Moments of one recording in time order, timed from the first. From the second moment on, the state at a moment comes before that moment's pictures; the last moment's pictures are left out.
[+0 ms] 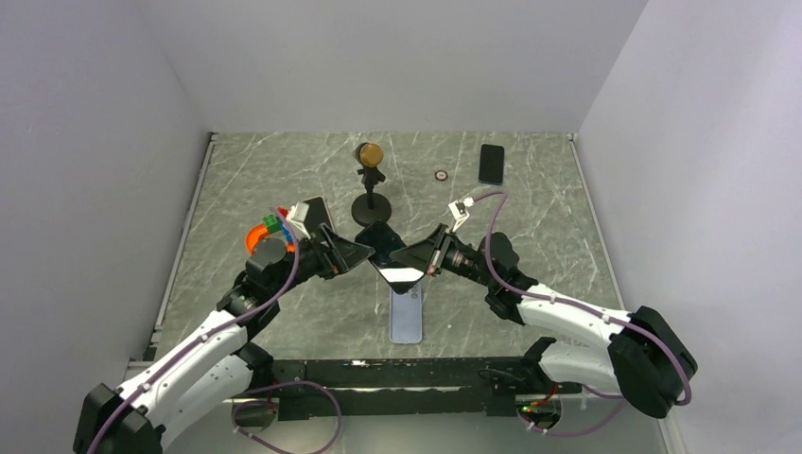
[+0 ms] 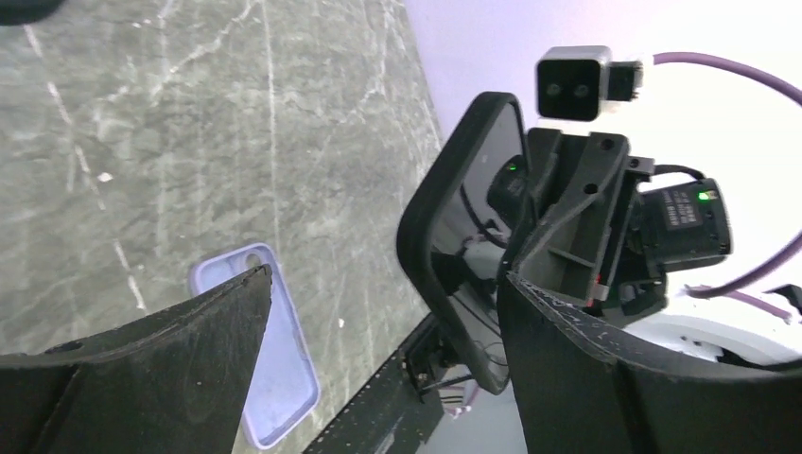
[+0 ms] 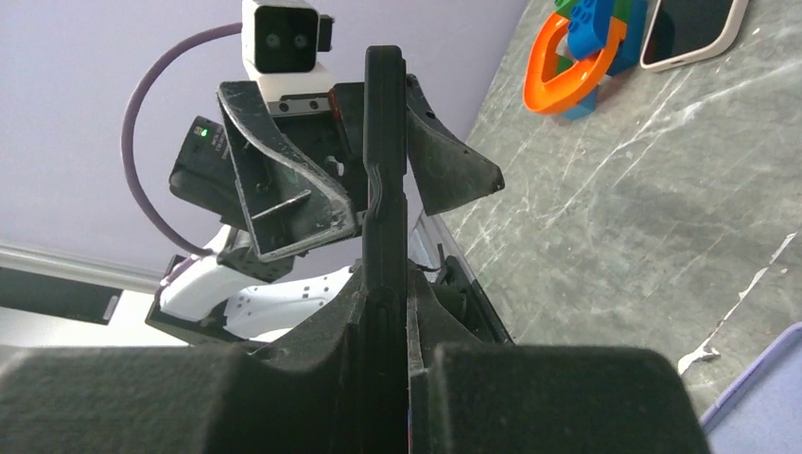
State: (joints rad) left arm -0.55 0.74 0.42 0.17 0.29 -0.97; right arm 0.73 1.11 0.44 0.70 -0.40 1.14
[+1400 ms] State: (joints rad) left arm -0.35 0.95 0.60 0.33 0.95 -0.83; right arm 0.84 0.98 0.63 0.08 -0.50 0.56
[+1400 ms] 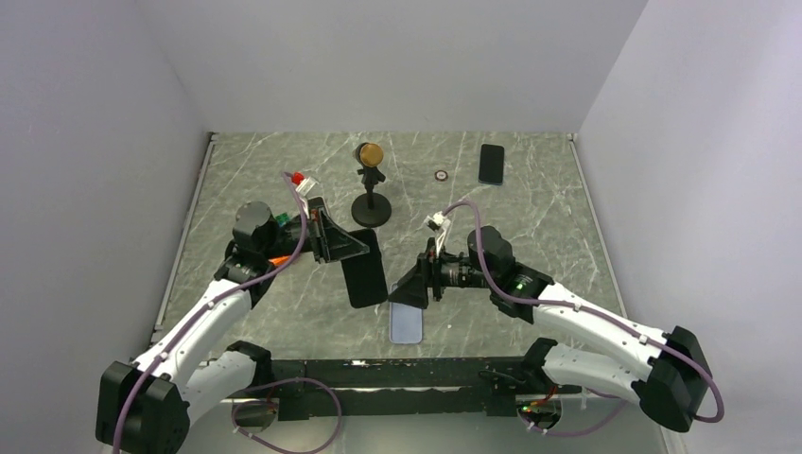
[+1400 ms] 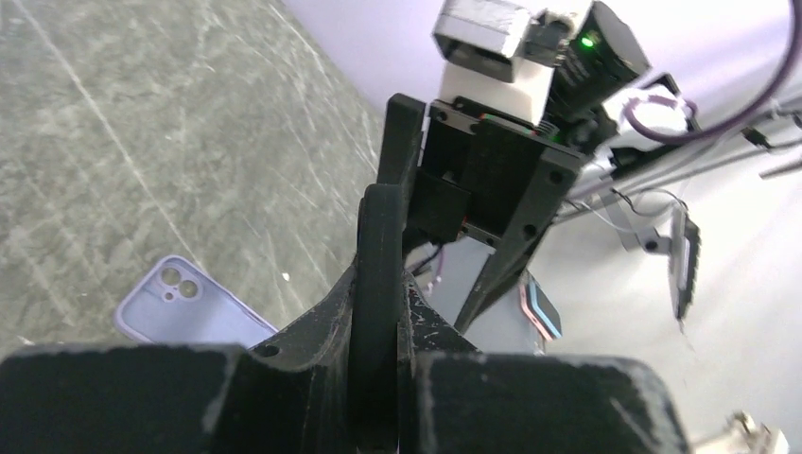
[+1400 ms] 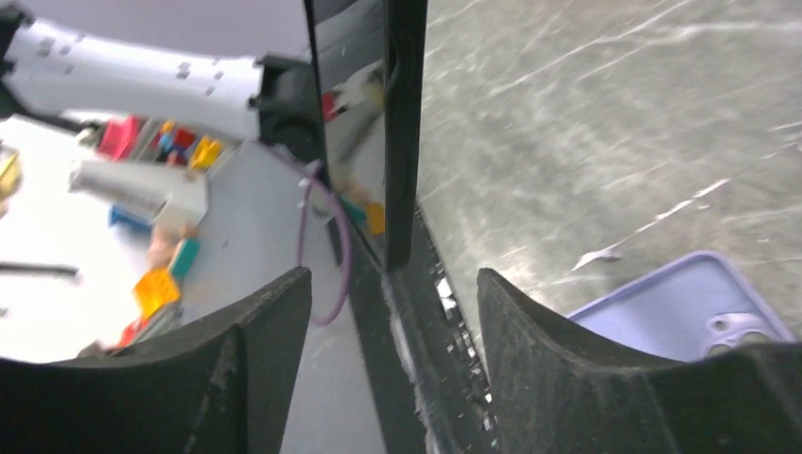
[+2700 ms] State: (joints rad) left arm -0.32 1.00 0.60 0.63 1.17 -1.07; right arm 0.85 1.22 0.62 0.48 -0.95 0.64
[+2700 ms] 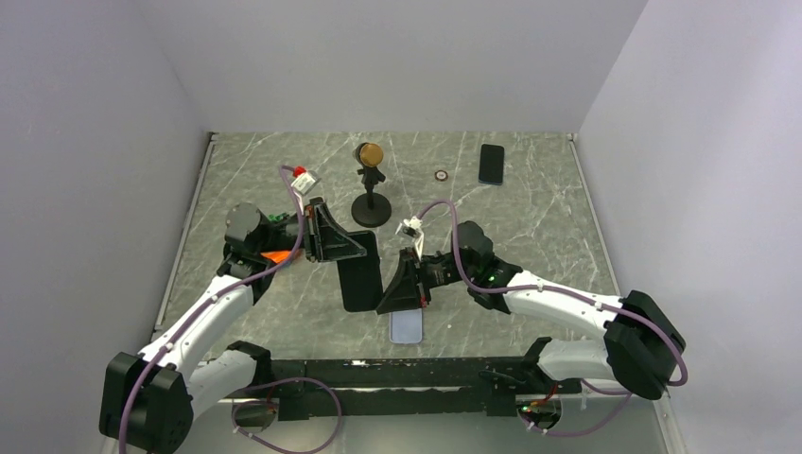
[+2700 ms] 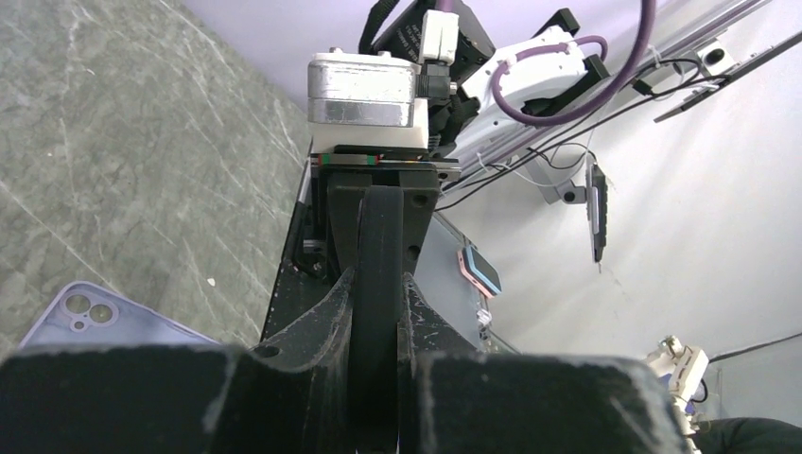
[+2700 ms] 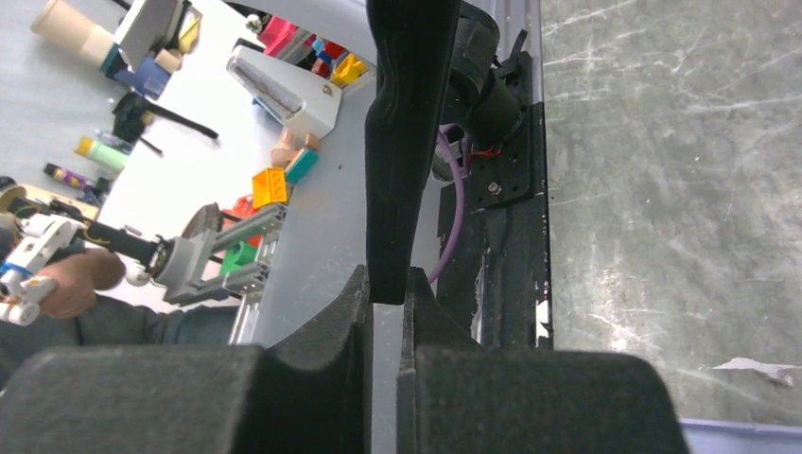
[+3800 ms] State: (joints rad) left arm -0.31 1.27 0.48 1.52 1.22 -1.71; right arm 0.92 1.36 0.96 -0.12 -1.03 0.00
